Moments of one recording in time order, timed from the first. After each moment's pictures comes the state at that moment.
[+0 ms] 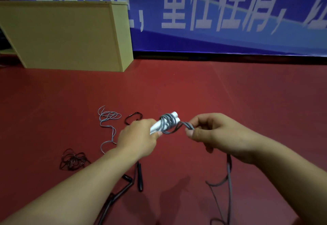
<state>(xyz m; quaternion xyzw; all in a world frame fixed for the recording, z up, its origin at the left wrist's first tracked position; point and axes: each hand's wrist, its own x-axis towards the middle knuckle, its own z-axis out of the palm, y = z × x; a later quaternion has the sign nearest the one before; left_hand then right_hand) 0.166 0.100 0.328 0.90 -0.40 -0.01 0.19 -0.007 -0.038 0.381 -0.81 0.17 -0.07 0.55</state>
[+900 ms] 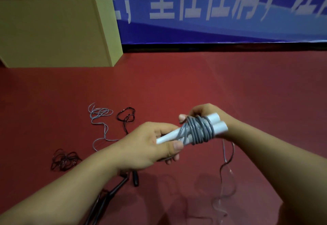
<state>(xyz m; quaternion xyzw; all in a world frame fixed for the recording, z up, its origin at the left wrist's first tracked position) 0.117 0.110 0.354 0.60 -0.55 -0.39 0.43 0.007 -0.094 0.334 -0.91 0.20 -0.12 0.35</state>
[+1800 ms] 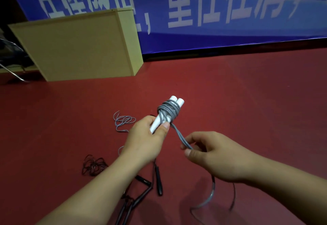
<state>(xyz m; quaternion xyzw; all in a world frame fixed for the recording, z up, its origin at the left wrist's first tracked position) 0.166 0.113 0.337 0.82 -0.33 -0.07 0.46 0.014 -0.010 0.343 -0.89 0.16 -0.07 0.42</state>
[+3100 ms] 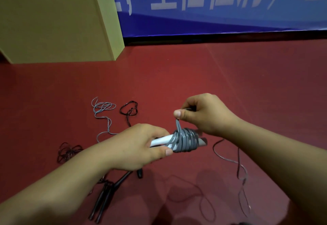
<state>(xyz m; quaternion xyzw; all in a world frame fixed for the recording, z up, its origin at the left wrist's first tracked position) 0.138 0.120 0.342 0.72 -0.62 -0.24 0.20 0.013 -0.061 0.348 -0.92 0.21 -0.17 0.28</state>
